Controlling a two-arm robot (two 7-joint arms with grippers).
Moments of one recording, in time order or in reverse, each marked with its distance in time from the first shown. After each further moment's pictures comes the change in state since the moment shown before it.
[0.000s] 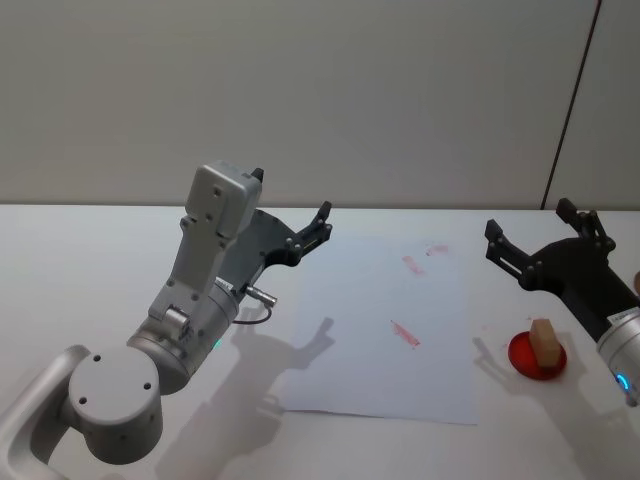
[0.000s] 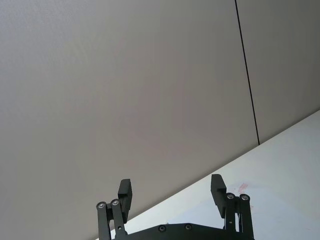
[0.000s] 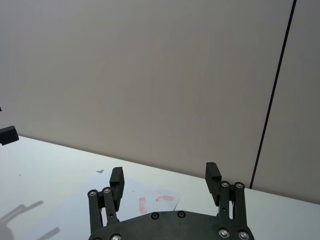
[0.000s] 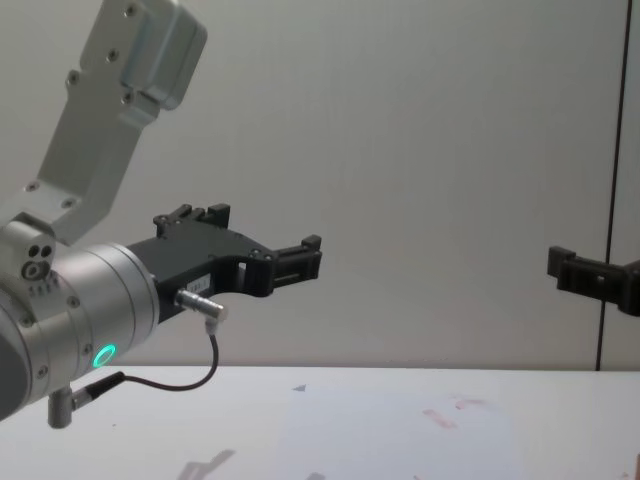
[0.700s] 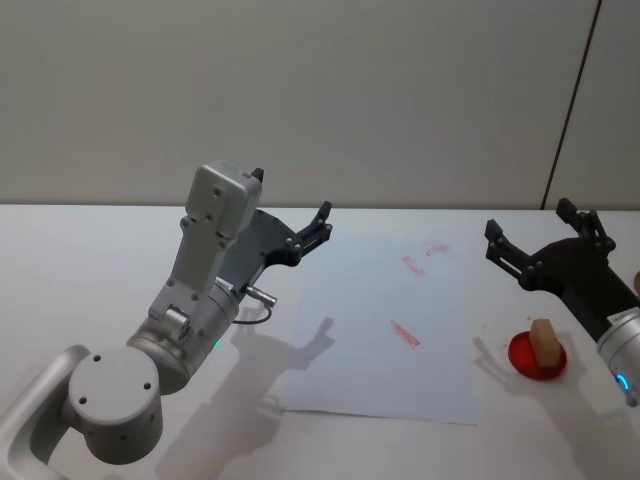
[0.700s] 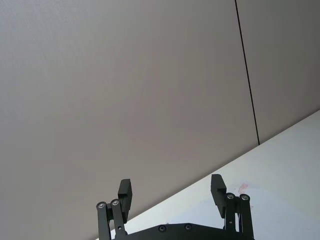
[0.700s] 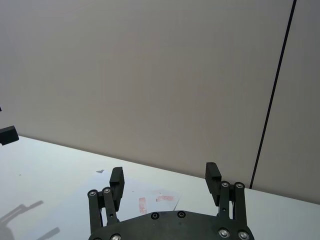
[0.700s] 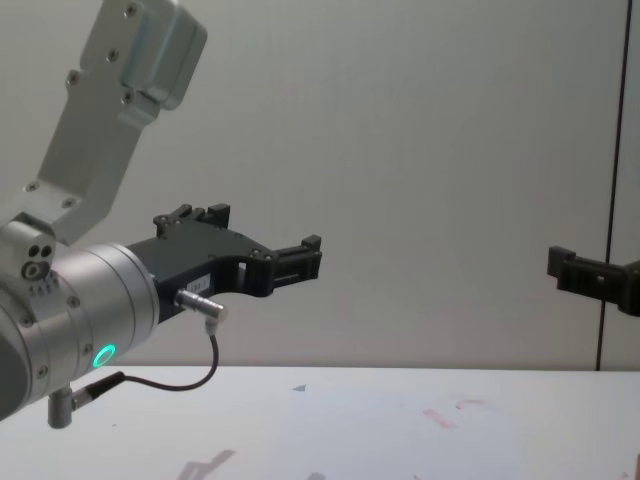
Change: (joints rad) left arm 0.000 0.000 0.000 0.000 0.000 0.000 0.000; right arm 0.000 0.000 0.000 0.000 0.000 0.000 0.000
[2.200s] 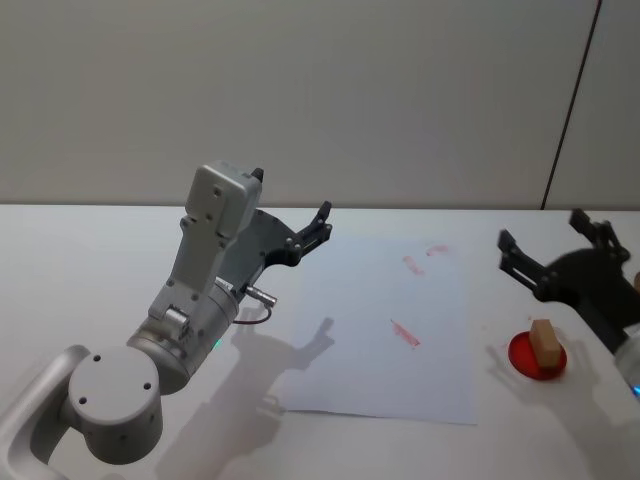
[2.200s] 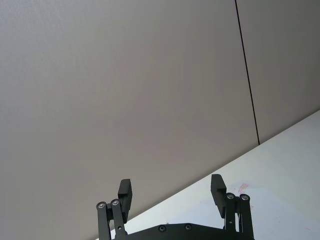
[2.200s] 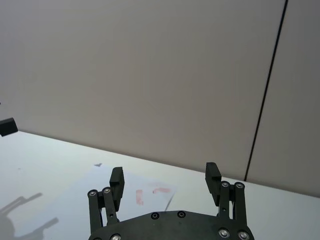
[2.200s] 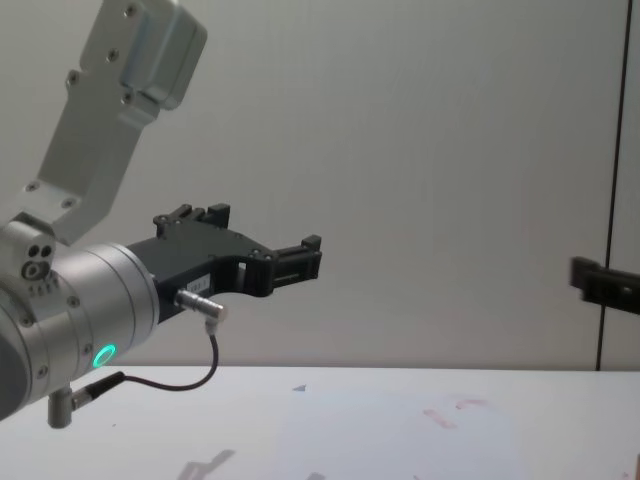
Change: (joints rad) left arm 0.000 0.000 0.000 0.000 0.000 0.000 0.000; right arm -0.037 0.030 0.014 -0.030 0.018 0.005 -0.004
